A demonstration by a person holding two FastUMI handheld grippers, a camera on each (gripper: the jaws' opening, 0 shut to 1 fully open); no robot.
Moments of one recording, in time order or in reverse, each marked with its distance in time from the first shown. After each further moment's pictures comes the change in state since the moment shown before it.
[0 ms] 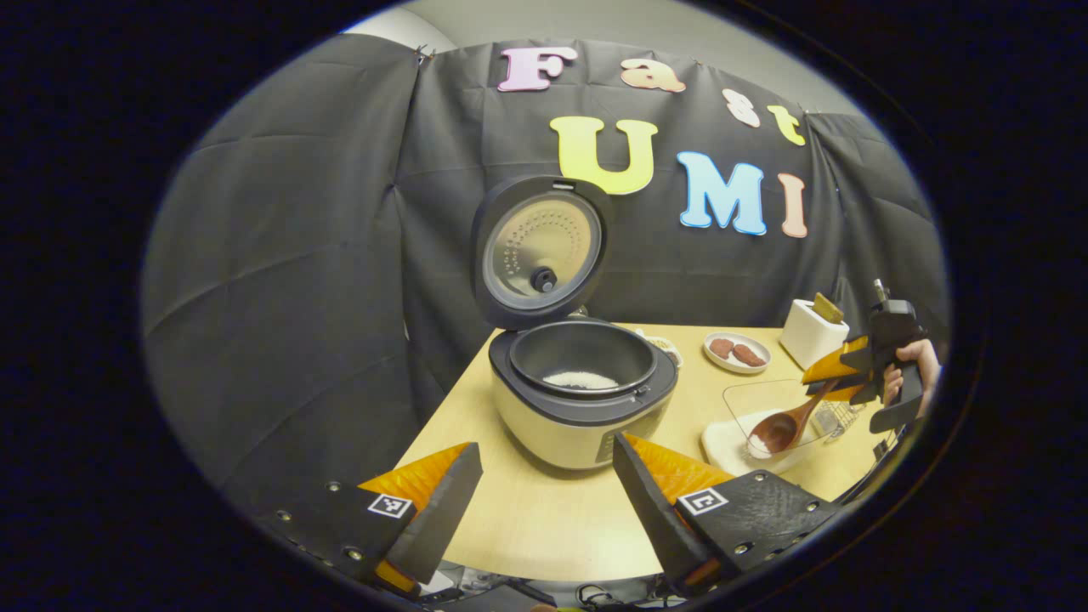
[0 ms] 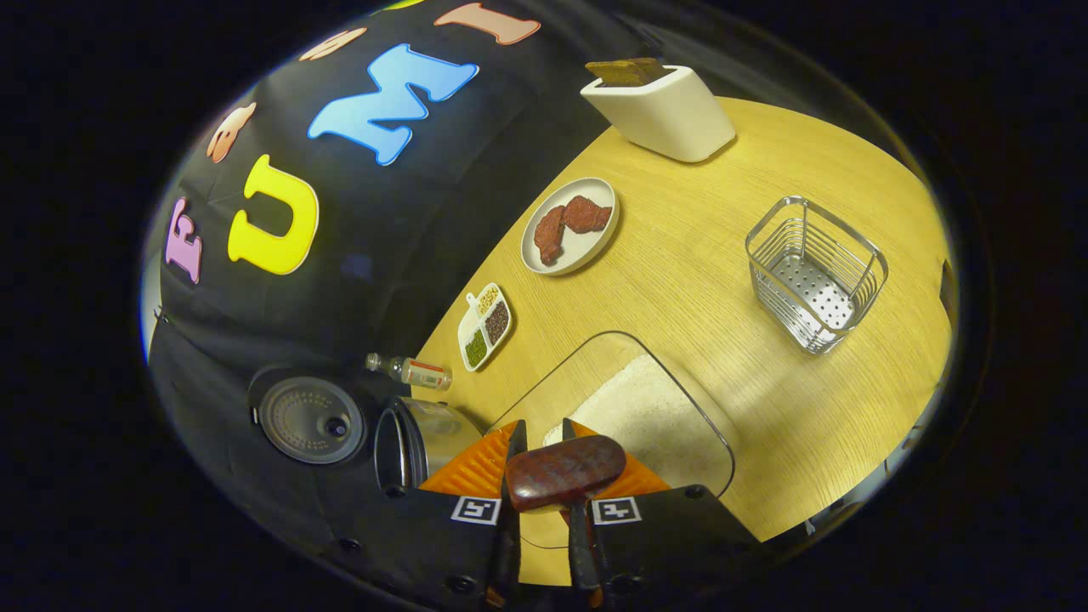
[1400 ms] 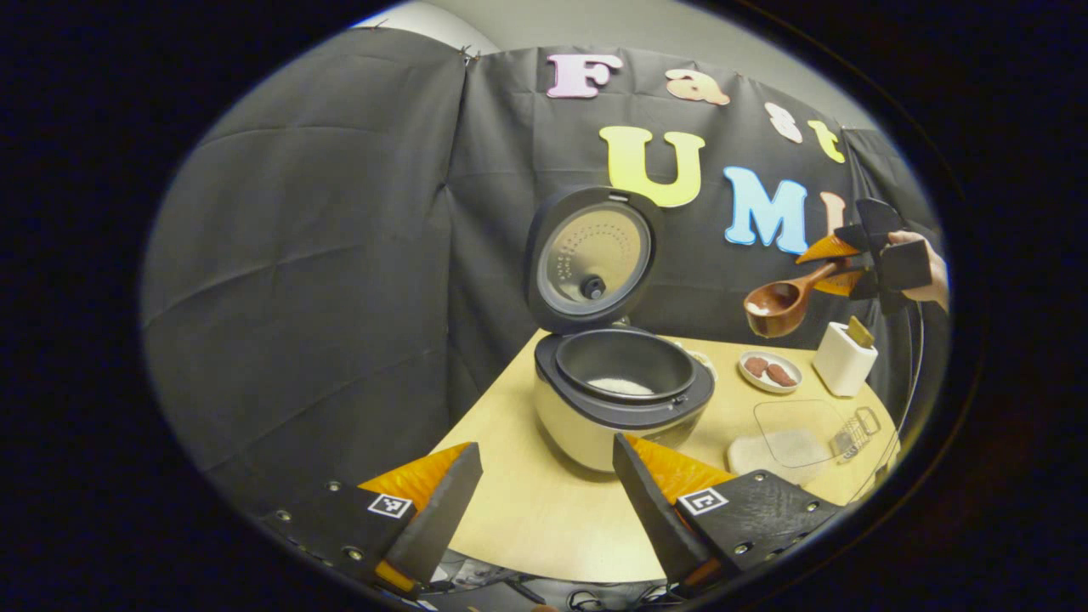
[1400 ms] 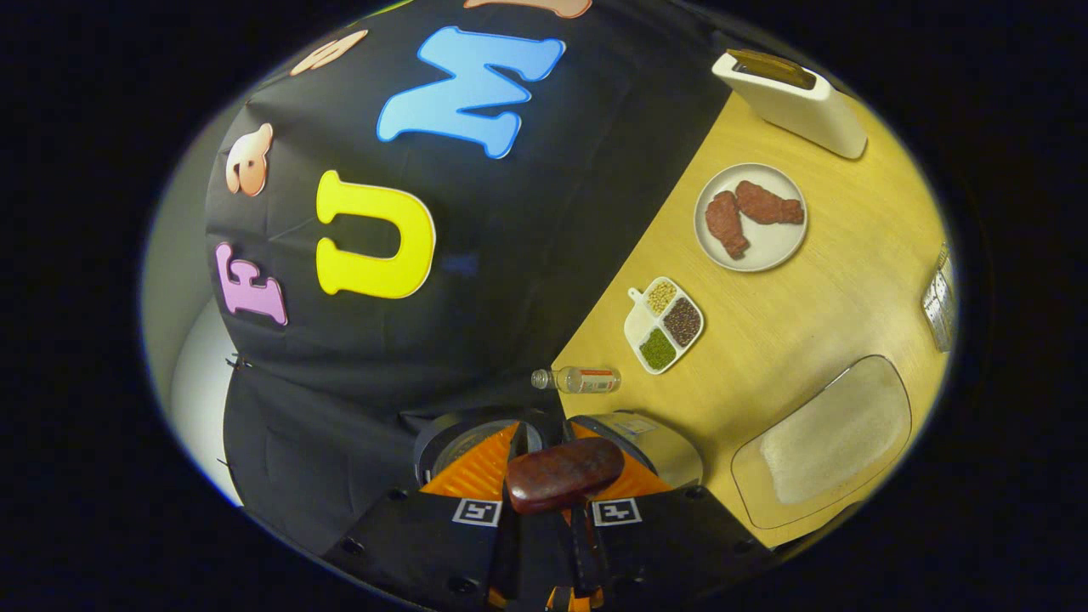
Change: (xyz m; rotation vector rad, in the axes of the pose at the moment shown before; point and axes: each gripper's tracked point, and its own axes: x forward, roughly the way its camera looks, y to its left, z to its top) left arm -0.018 0.036 -0.006 -0.075 -0.021 0.161; right arm 0.018 0.236 0.041 0.073 0.153 0.334
